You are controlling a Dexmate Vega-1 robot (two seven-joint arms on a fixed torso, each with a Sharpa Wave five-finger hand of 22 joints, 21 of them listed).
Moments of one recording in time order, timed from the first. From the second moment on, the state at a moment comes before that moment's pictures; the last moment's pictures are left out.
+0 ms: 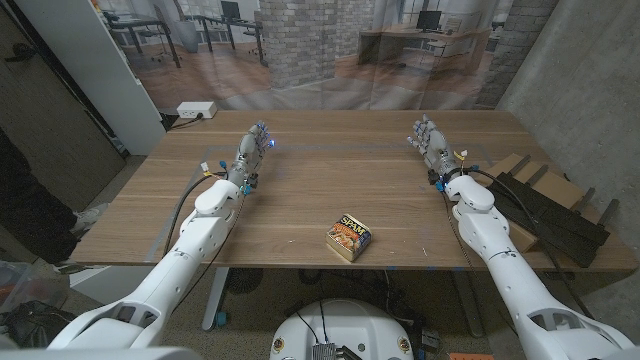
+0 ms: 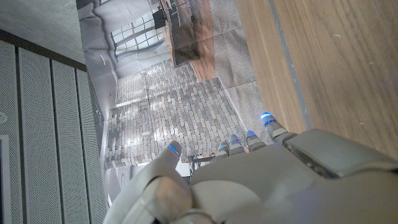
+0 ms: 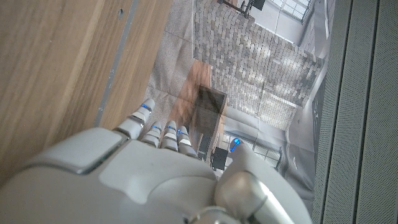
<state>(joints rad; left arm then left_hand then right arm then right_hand) 0.85 0.36 0.19 -1.26 -0.48 -0.23 -0.16 0.05 0.08 0.44 0.16 0.27 -0.17 0.01 0.17 0.17 -0.14 -0.06 0.20 0.18 -0.17 -0.02 0.18 0.17 -0.17 -0.01 0.49 0.18 -0.89 -0.20 0.00 -1.34 0.29 0.17 0.23 0.08 0.06 0.29 0.11 0.24 0.00 0.09 0.18 0.18 0.01 0.07 0.19 0.18 -0.07 0.04 0.18 0.17 0.17 -0.02 0.19 0.17</state>
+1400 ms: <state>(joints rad) 0.78 0.17 -0.02 -1.14 -0.28 -0.21 -0.33 0.05 0.08 0.44 0.16 0.27 -0.17 0.01 0.17 0.17 -0.14 -0.06 0.20 0.18 -0.17 -0.02 0.18 0.17 -0.17 -0.01 0.49 0.18 -0.94 -0.07 0.22 -1.56 -0.14 0.13 0.38 0.14 0.02 0.29 0.05 0.25 0.02 0.11 0.19 0.18 0.03 0.09 0.19 0.18 -0.07 0.04 0.18 0.17 0.17 -0.01 0.19 0.17</state>
